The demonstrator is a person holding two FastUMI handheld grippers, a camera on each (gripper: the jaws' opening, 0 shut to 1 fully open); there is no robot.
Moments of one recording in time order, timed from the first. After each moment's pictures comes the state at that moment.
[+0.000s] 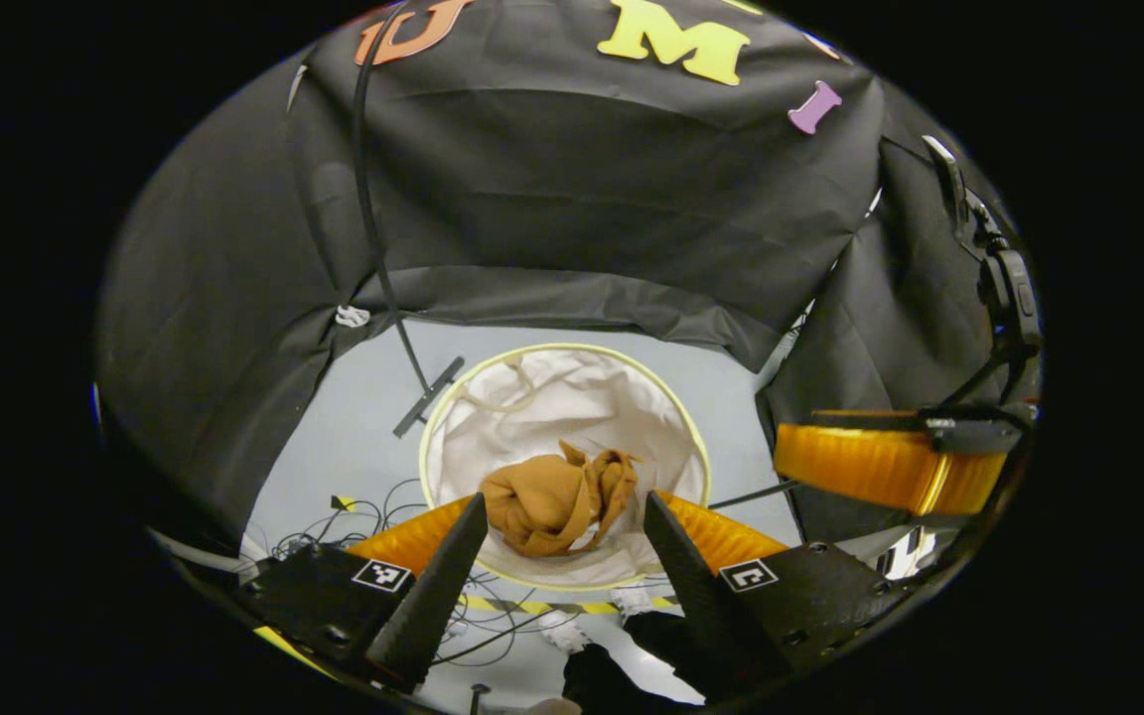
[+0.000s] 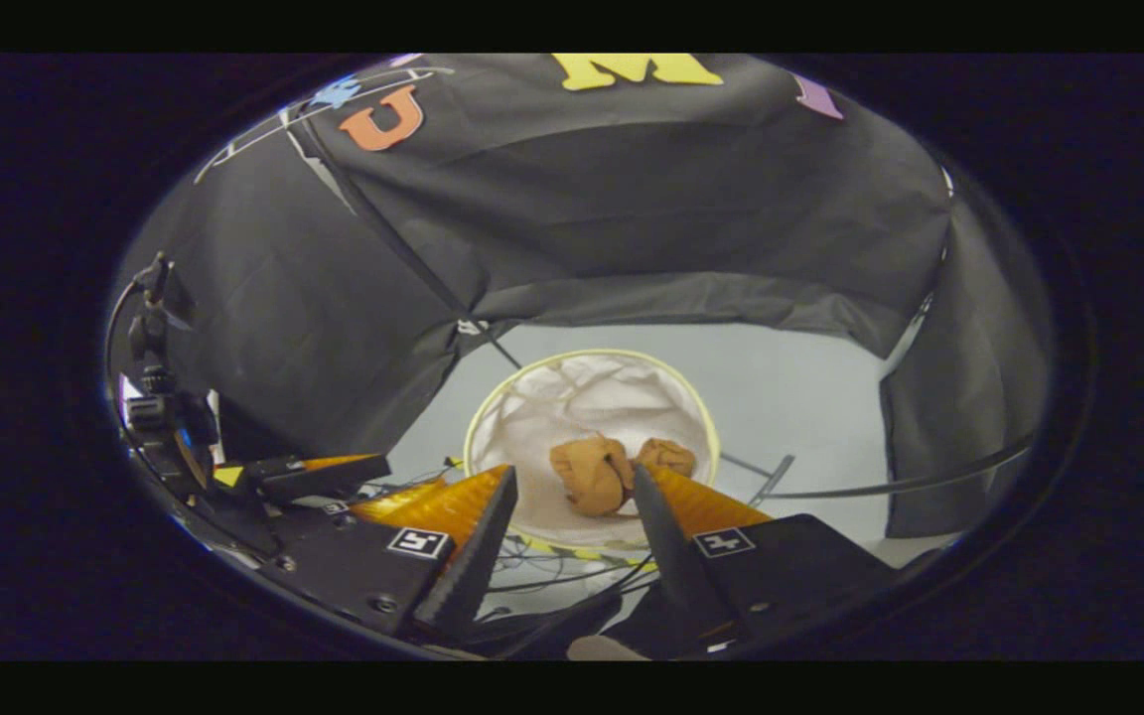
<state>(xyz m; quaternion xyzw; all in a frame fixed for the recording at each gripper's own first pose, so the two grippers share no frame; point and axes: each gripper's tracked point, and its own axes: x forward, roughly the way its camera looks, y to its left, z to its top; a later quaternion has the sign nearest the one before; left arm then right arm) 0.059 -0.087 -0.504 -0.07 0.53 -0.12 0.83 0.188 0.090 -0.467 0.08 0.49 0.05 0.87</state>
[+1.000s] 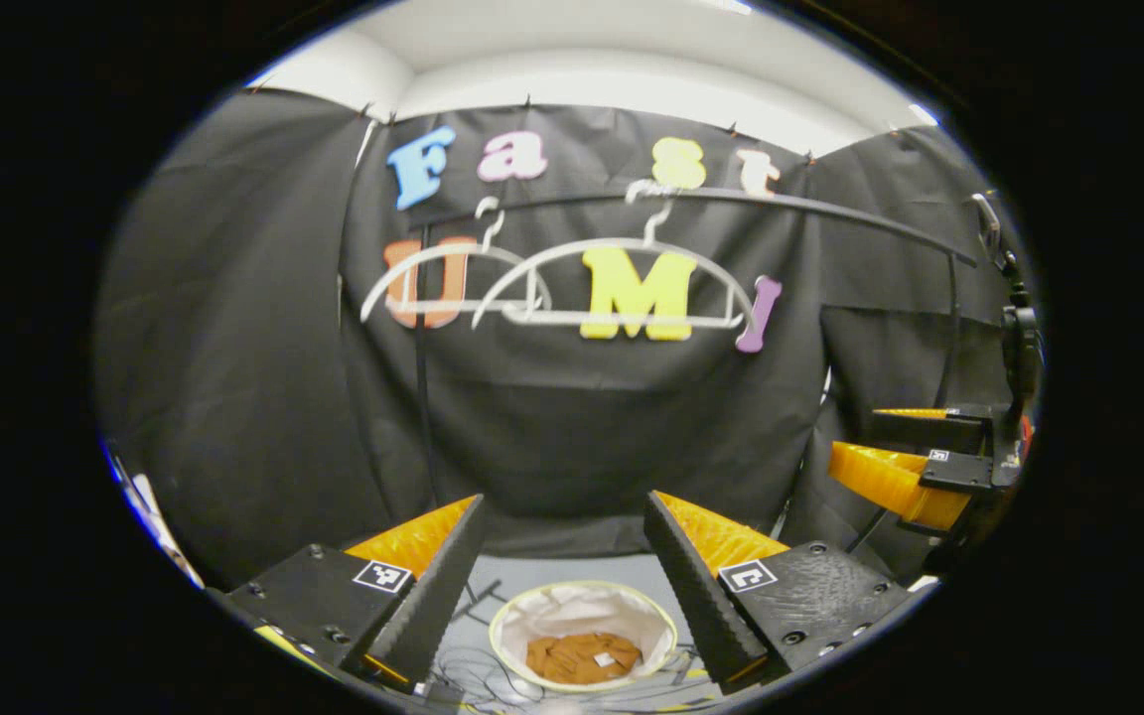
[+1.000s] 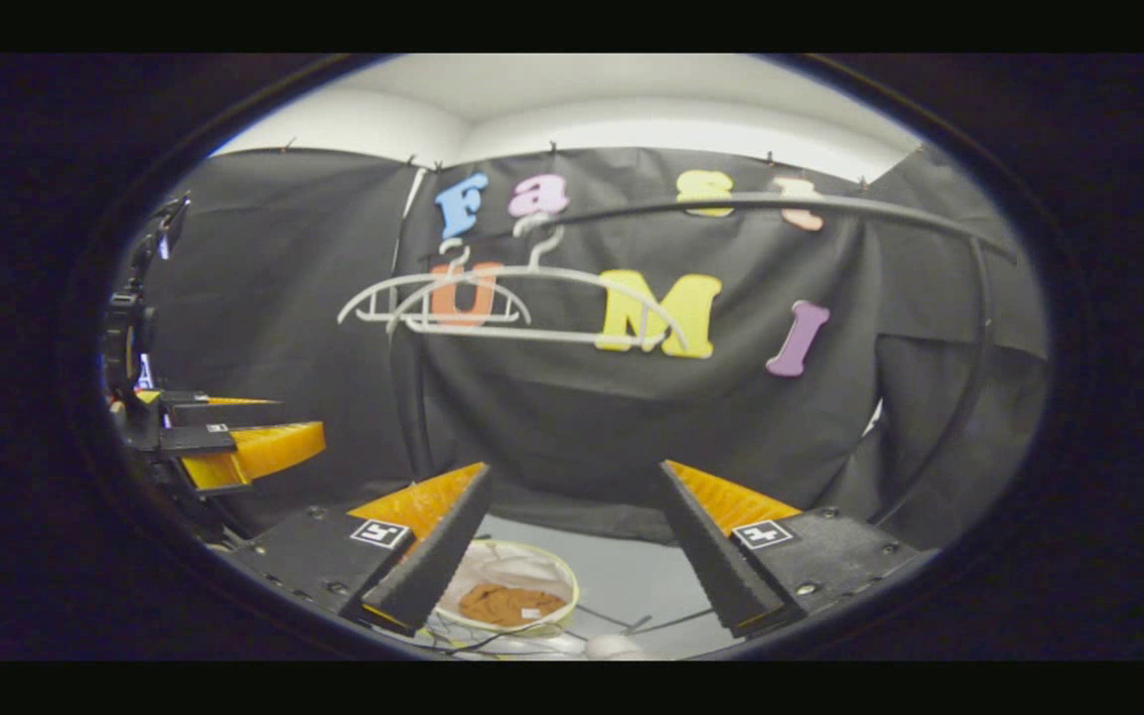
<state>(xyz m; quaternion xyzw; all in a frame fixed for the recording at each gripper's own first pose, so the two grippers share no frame) 0.120 -0.067 -0.115 -0.02 0.16 -0.10 0.98 0.130 0.063 -0.088 -0.06 0.10 0.05 0.99</state>
